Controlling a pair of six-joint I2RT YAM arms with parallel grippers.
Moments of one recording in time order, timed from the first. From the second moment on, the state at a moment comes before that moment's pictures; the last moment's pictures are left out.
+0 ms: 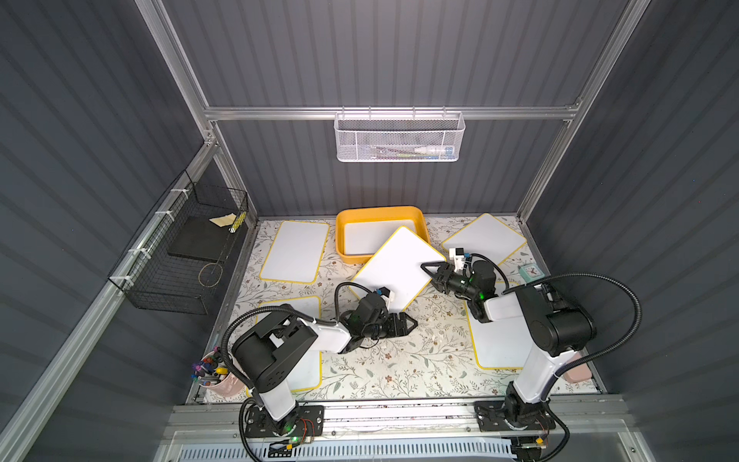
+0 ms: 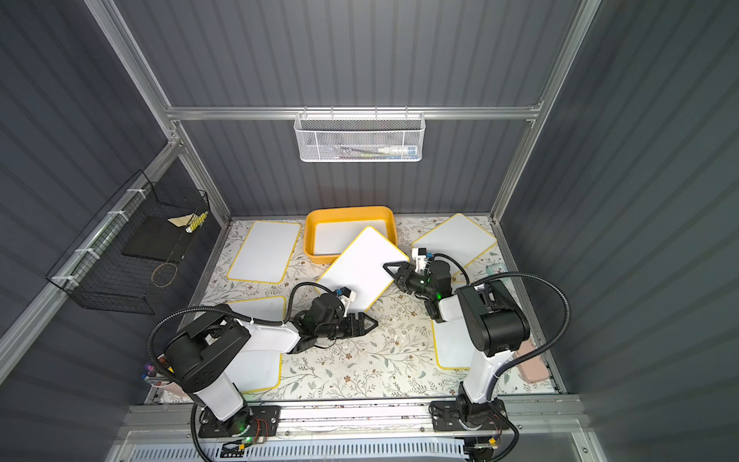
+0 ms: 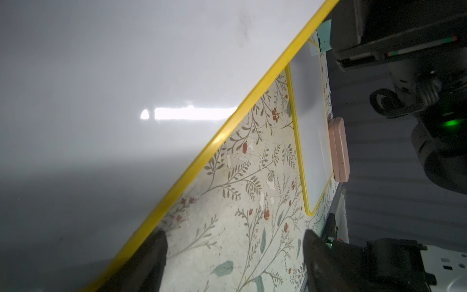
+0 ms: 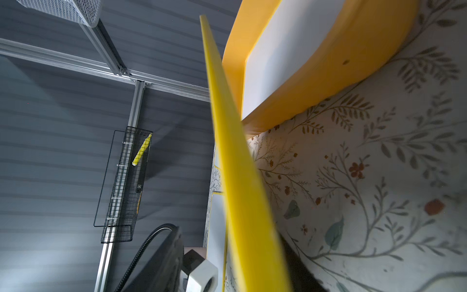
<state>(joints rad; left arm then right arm) -0.84 1.71 0.63 0.44 0.37 -0.89 0.23 1.82 0.63 1.00 -0.74 1.16</state>
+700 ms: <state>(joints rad) -0.84 1.37 0.60 -0.07 0.07 -0.76 0.22 1.72 0.63 0.92 -0.76 1.14</state>
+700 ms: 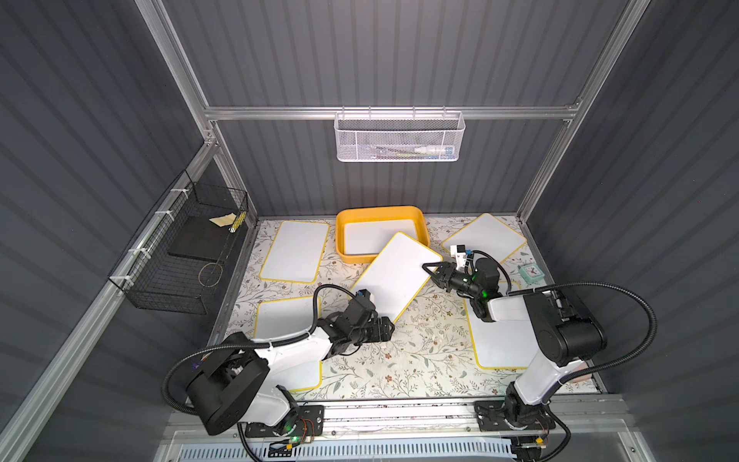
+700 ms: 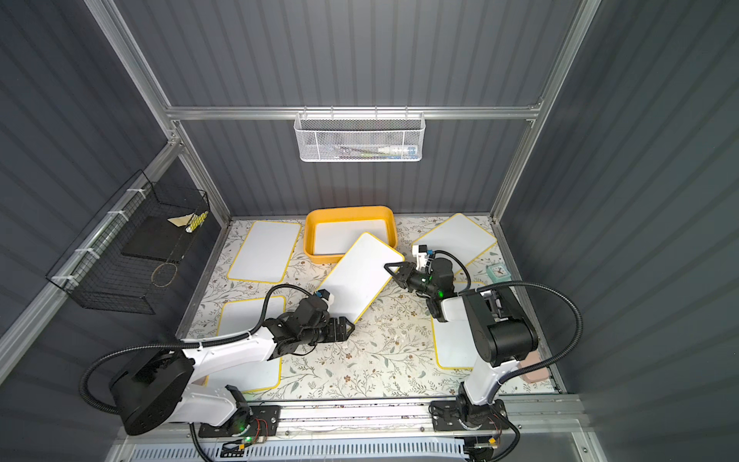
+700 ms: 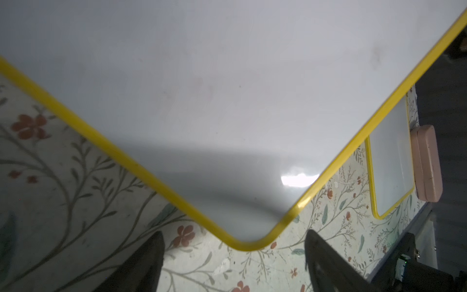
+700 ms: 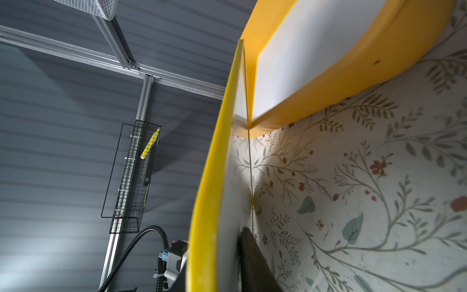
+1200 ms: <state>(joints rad) -0.80 1.26 0.67 -0.26 -0.02 -0.68 0.21 1.60 0.61 0.76 -0.78 1.07</state>
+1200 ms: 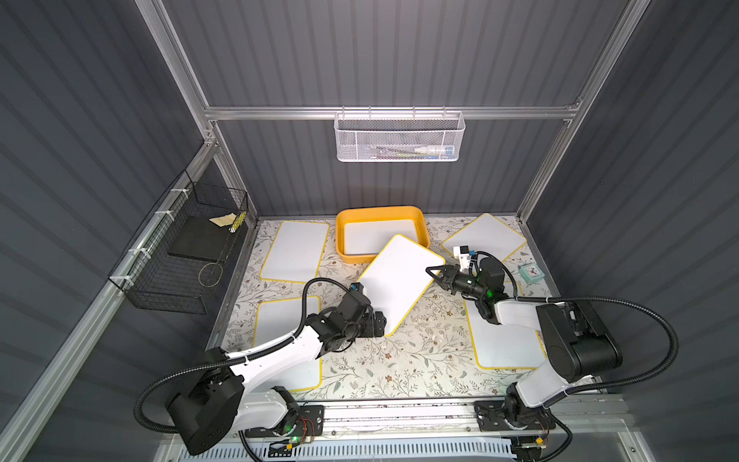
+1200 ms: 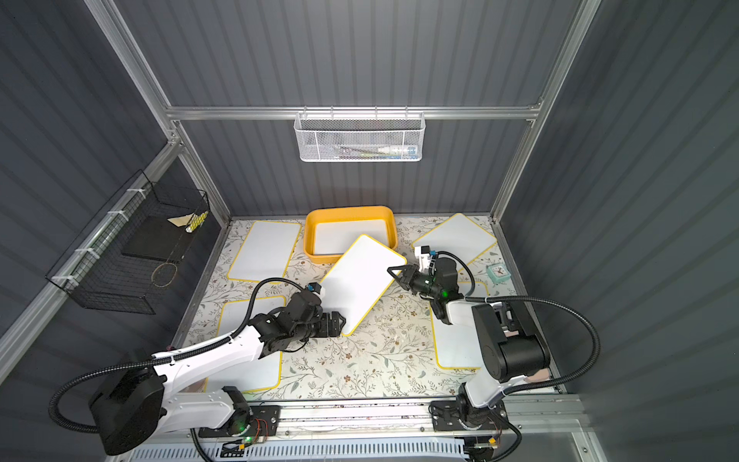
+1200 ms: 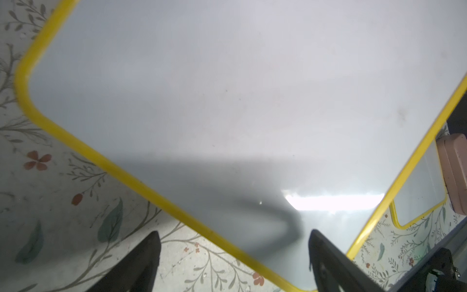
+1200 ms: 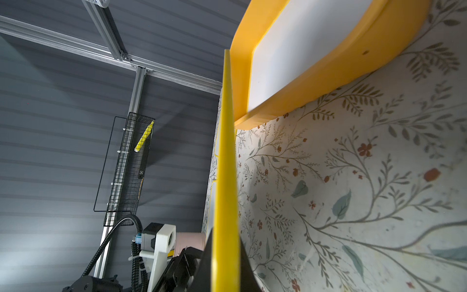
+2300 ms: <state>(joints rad) -0.40 1.39 0.90 -0.32 0.56 -0.48 0.12 1.25 0.65 0.02 -1.00 0.61</state>
